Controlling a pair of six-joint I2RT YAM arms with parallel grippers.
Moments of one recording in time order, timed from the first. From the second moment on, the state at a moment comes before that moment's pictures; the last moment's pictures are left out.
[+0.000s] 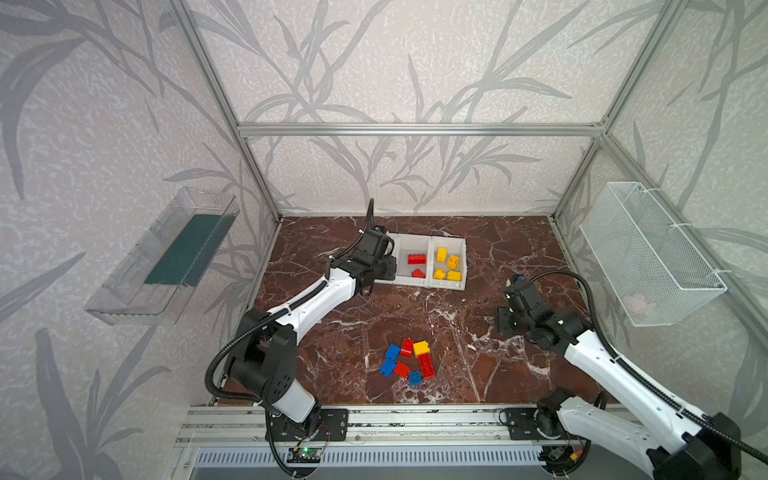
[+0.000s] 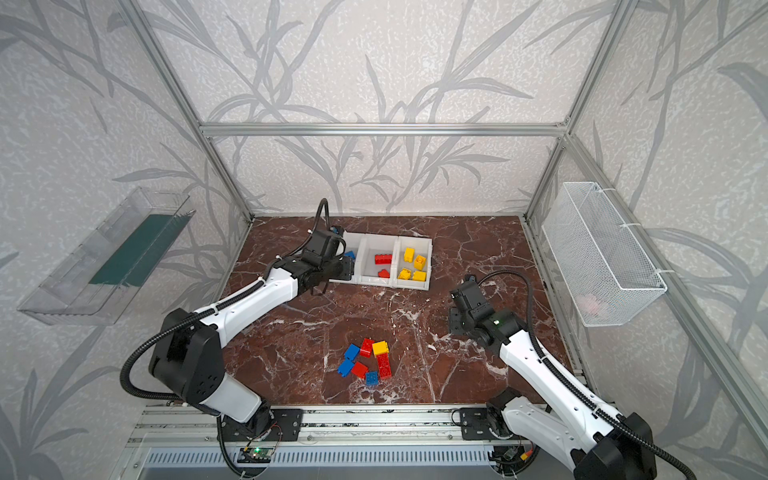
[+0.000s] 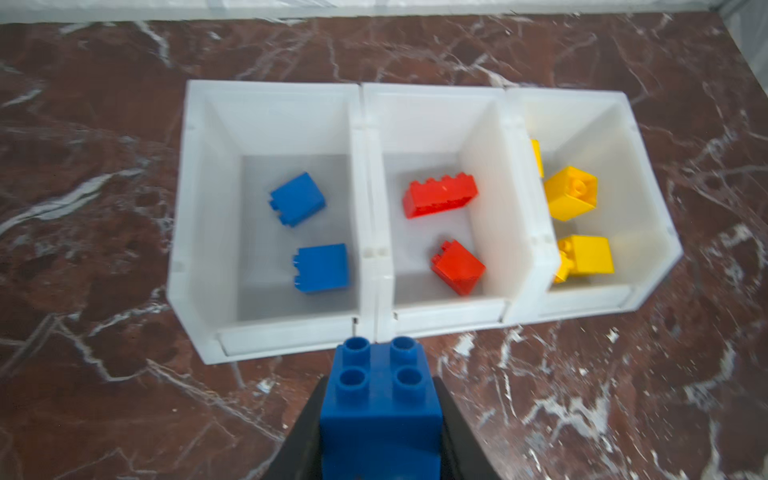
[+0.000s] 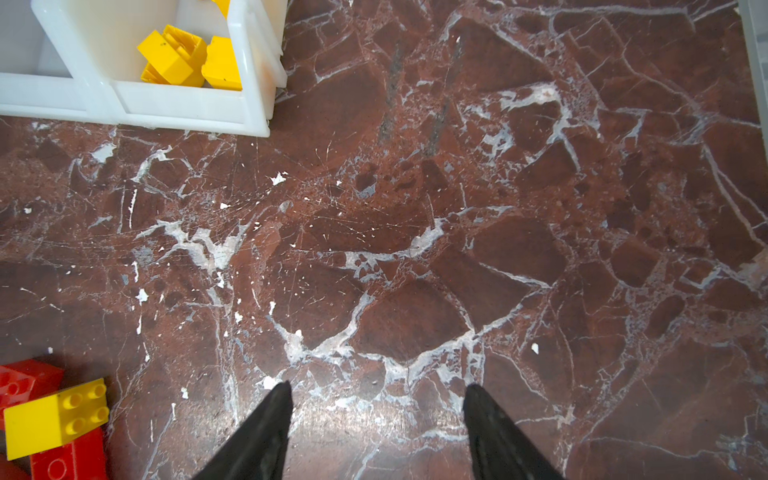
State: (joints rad) left arm -0.45 1.59 1.19 -0.40 -0.09 -0.31; right arm 0.50 0.98 0.76 -0.81 0.25 0.49
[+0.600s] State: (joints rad) left arm -0.35 1.81 1.33 -0.33 -0.16 -0.27; right arm 0.50 0.95 0.75 -0.83 0.23 0.49
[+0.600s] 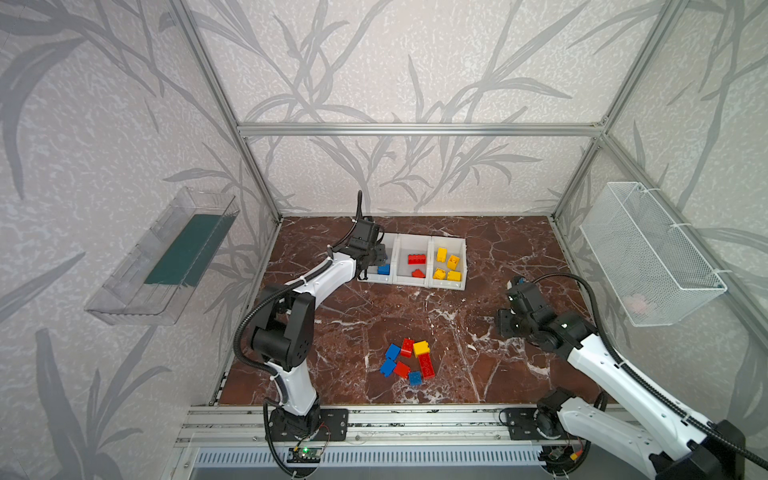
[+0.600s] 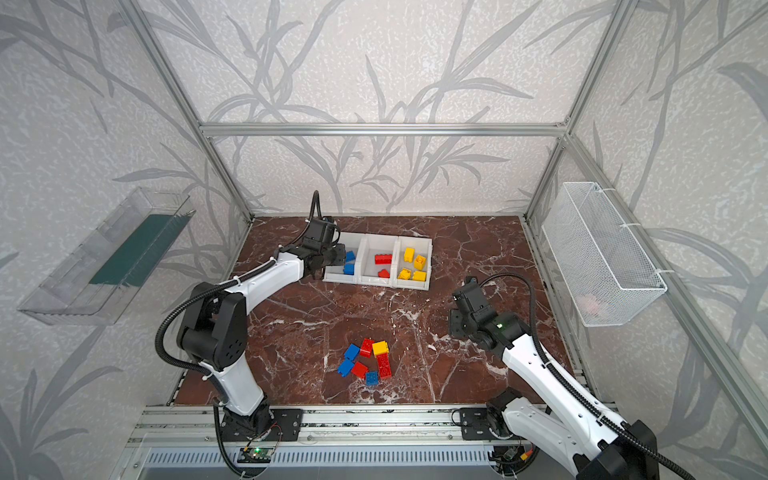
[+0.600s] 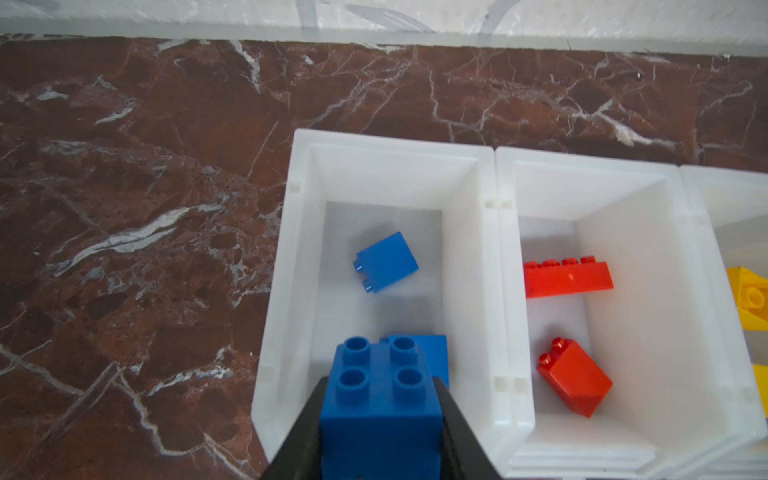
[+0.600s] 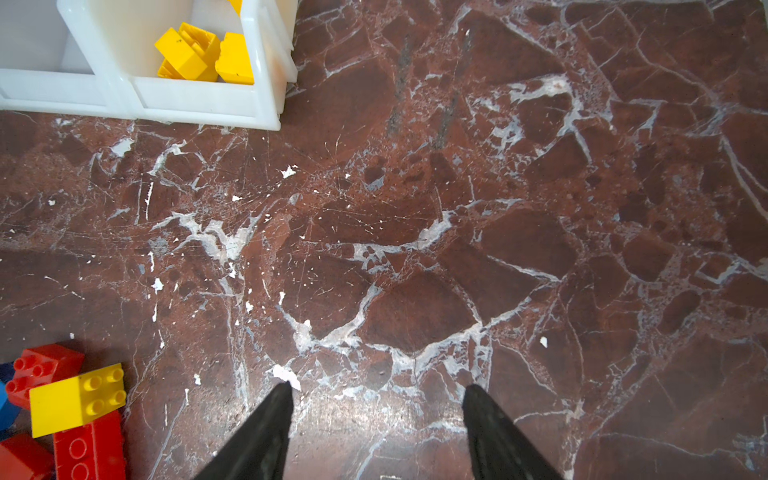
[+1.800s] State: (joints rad) left arm -0.34 1.17 0.73 -0.29 -0.09 -0.43; right arm 0.83 1.23 0.87 -0.76 0.13 0.43
